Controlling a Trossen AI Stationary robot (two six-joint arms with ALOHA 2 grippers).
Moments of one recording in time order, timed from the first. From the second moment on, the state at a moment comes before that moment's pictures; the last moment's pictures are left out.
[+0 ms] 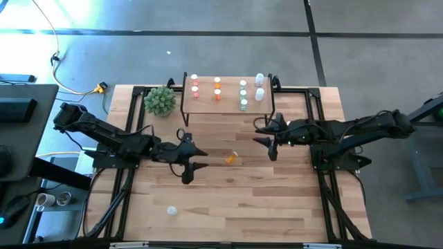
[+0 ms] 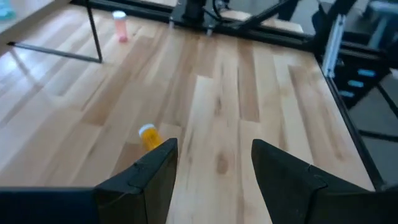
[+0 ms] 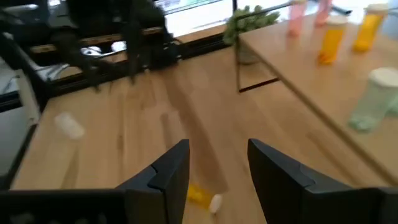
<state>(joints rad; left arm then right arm) -0.18 1.23 0.73 -0.01 -0.31 -0.33 0.10 0.98 0.75 -0.16 0.28 0.28</state>
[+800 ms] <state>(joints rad) -0.05 1.63 0.92 0.08 -0.31 -0.25 0.16 1.04 0.75 -0.19 0.29 0.32</state>
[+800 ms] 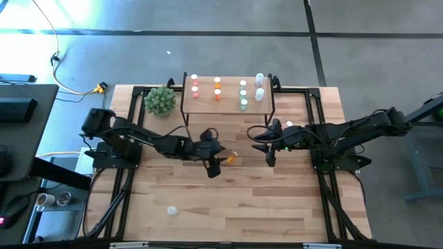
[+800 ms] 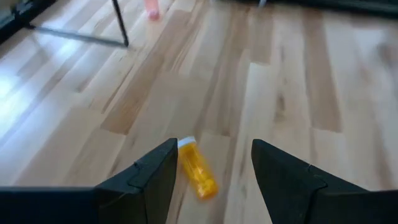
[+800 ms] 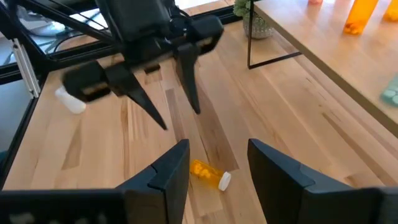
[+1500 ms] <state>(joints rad) -0.03 1.85 1.03 0.08 -0.38 -0.24 0.16 1.04 0.75 -0.20 0.29 0.32</state>
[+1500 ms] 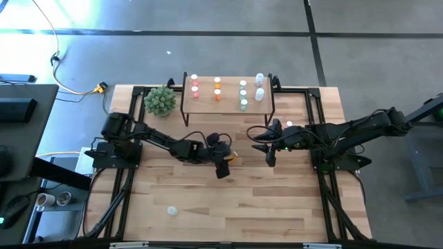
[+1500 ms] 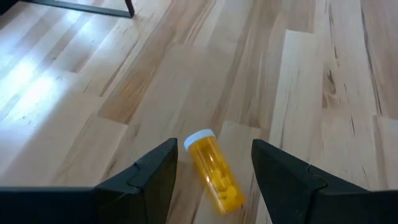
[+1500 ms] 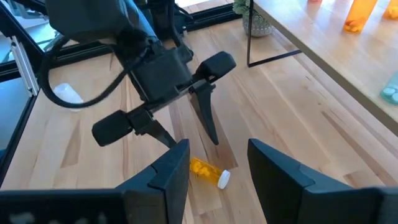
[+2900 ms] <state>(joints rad) 0.00 2.00 1.03 0.11 -0.32 -0.34 0.16 1.04 0.75 -0.20 0.29 0.34</state>
